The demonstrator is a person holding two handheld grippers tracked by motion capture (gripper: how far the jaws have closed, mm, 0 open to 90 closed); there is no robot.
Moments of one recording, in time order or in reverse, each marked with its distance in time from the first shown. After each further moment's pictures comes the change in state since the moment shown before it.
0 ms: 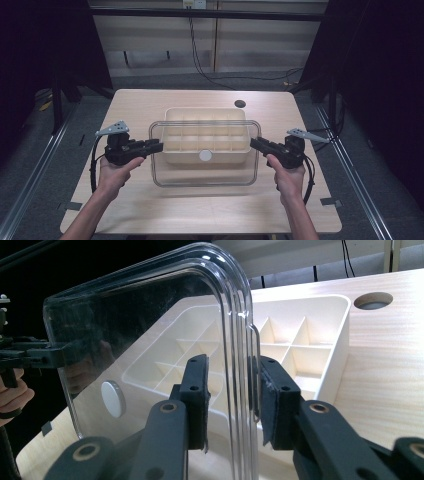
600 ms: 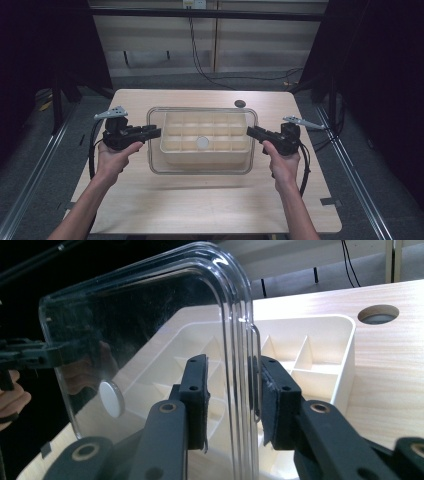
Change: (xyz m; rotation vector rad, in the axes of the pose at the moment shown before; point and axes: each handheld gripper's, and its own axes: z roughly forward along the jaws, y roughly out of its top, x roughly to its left) left arm 0.011 0.031 0.001 -0.006 0.049 0.009; right arm -0.004 0.024 0.021 -0.008 0.004 0.037
